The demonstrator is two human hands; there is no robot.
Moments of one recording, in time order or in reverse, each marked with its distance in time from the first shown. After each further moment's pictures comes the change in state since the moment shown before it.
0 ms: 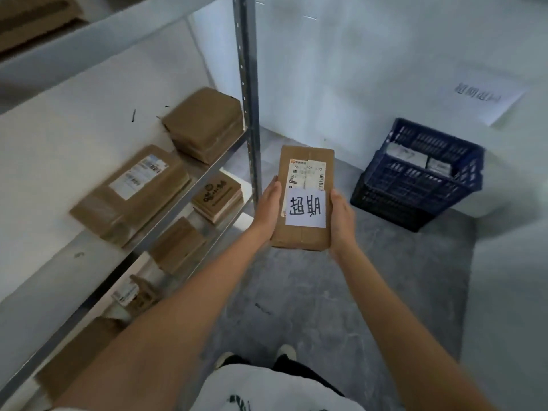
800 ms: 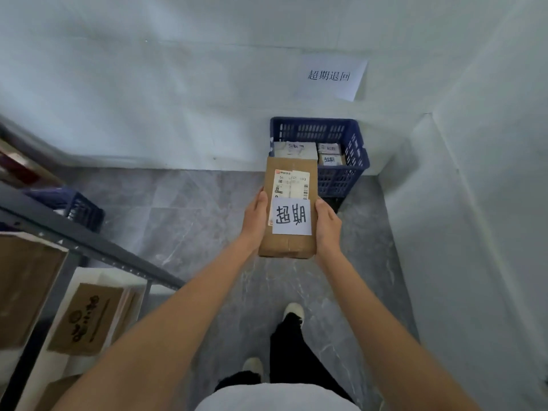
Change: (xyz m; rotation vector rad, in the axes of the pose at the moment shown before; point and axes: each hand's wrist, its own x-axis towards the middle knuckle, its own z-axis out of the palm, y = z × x) left_hand 0.220 0.041 0.287 0.143 -0.405 -0.042; right_hand 0.247 -0.076 -0.175 0.202 0.493 0.033
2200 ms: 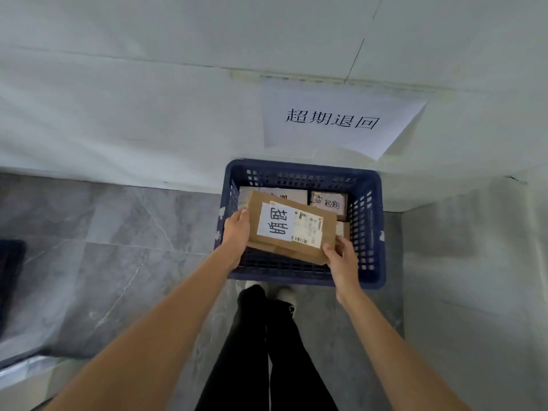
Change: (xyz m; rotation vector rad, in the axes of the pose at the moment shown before) left_hand 0.621 0.007 0.177 0.171 0.237 -0.475; right_hand 0.630 -0.053 0.042 -0.306 -0.059 0.305
